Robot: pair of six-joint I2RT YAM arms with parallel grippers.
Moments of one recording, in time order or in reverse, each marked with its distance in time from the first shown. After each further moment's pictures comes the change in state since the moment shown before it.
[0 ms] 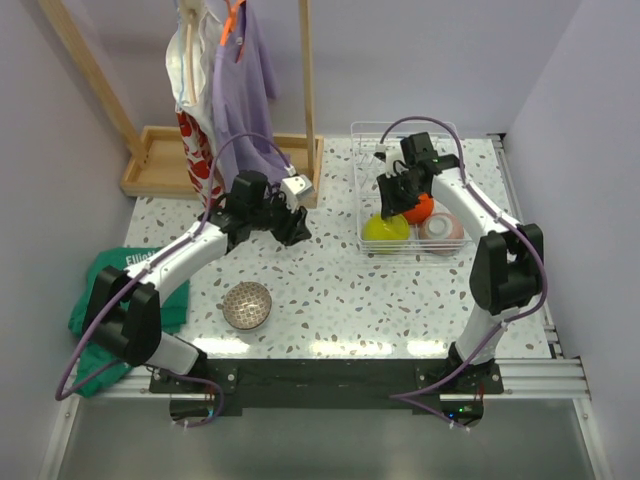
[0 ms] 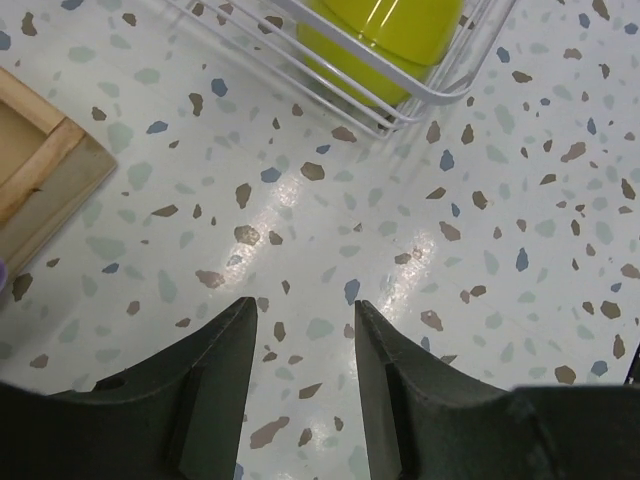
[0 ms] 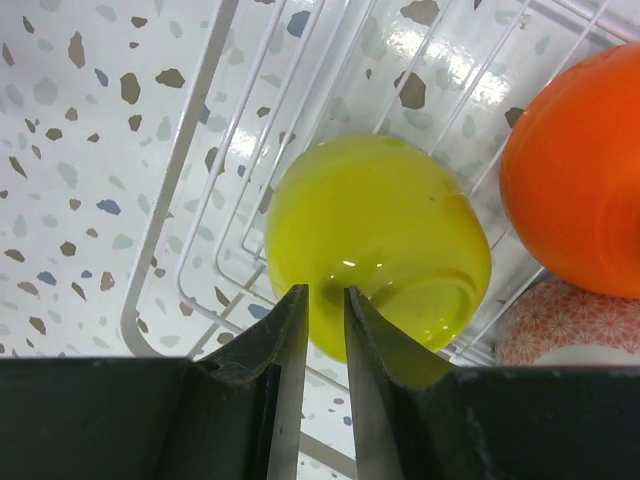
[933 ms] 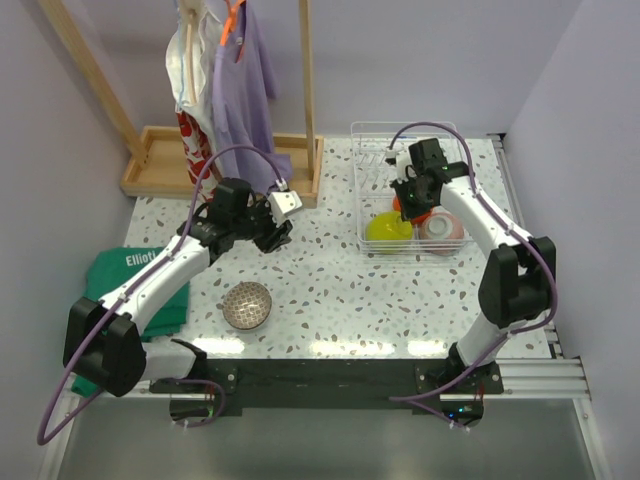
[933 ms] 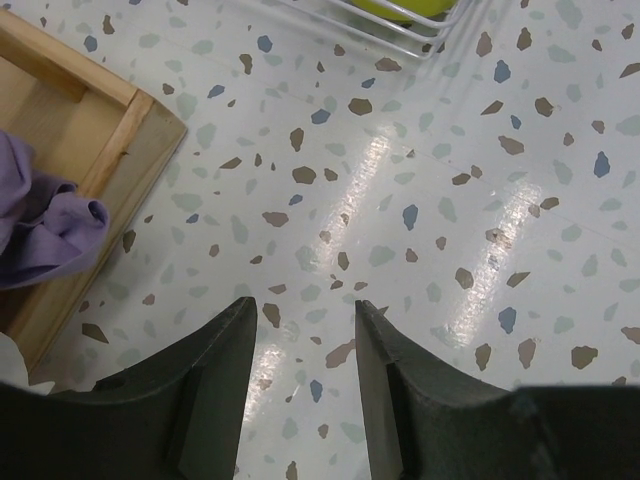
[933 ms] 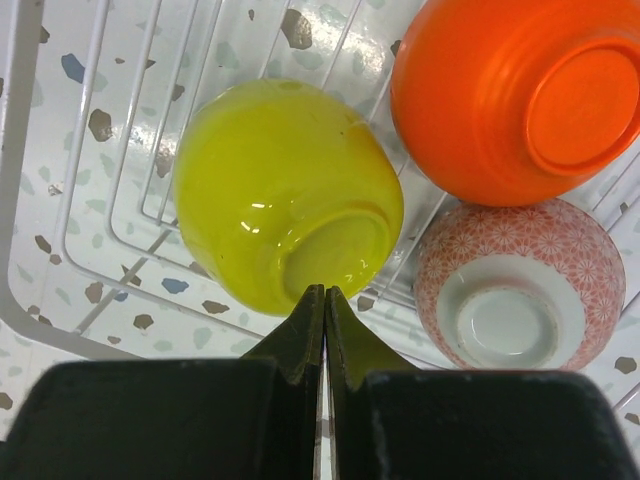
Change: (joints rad) left arm 0.044 -0.174 -0.065 -0.150 -0.072 0.298; right arm -0.013 -0.101 -0.094 0.001 0.183 -0.061
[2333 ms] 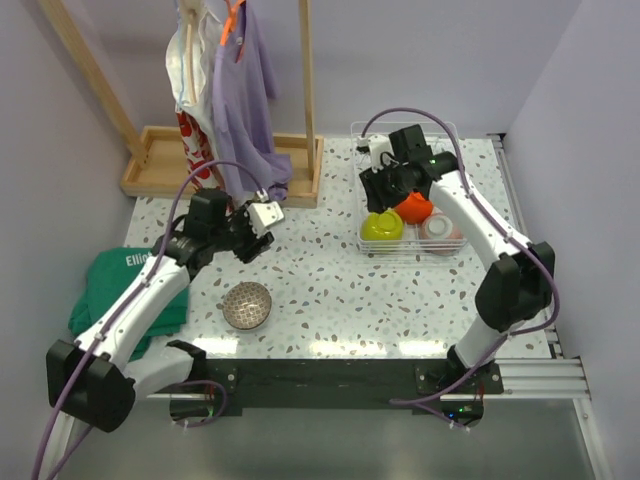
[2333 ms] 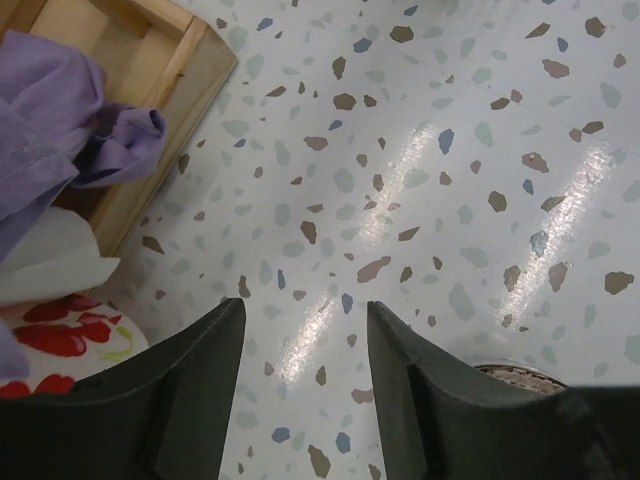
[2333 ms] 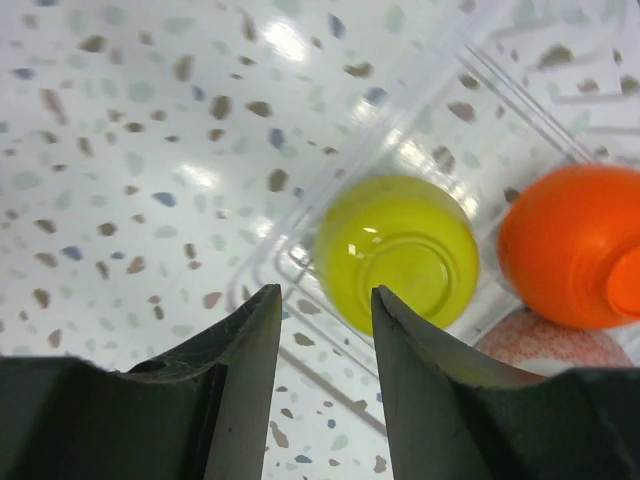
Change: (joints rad) left arm 0.068 -0.178 -0.061 -0.134 -0.046 0.107; right arm 0.131 0.004 0.149 -0.022 -0.132 -0.044
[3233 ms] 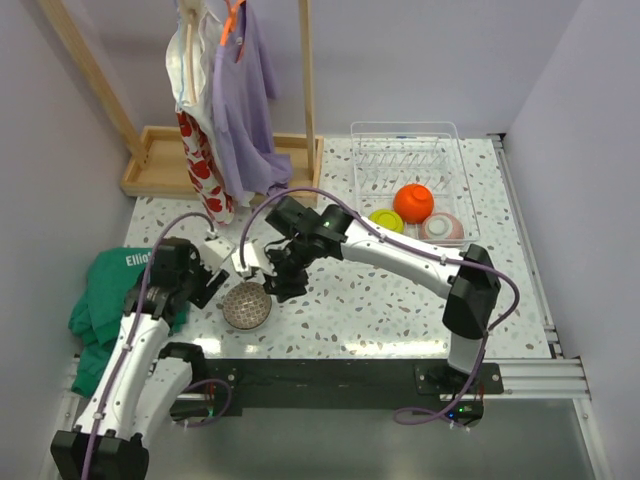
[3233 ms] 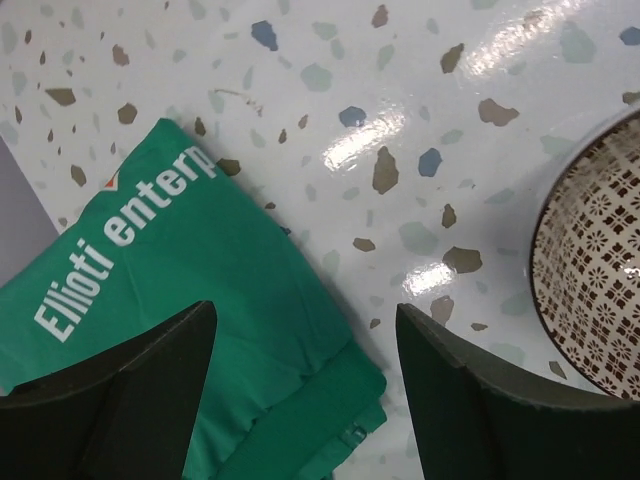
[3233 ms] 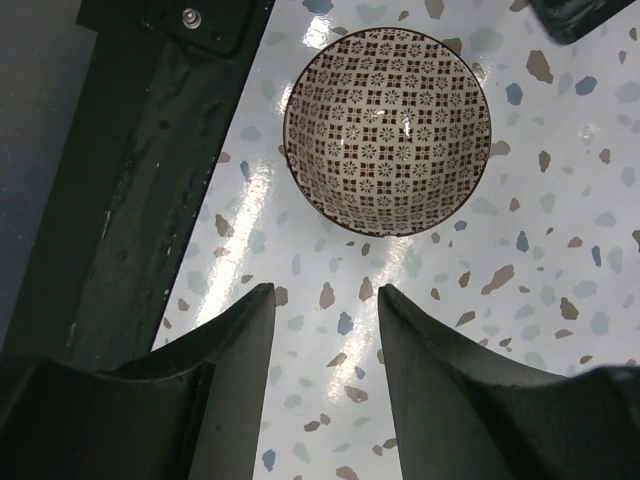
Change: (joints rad) left arm 0.240 -0.416 -0.299 -0.290 -0.452 -0.007; right arm 0.660 0.143 0.125 -0.074 -0.352 -0.542
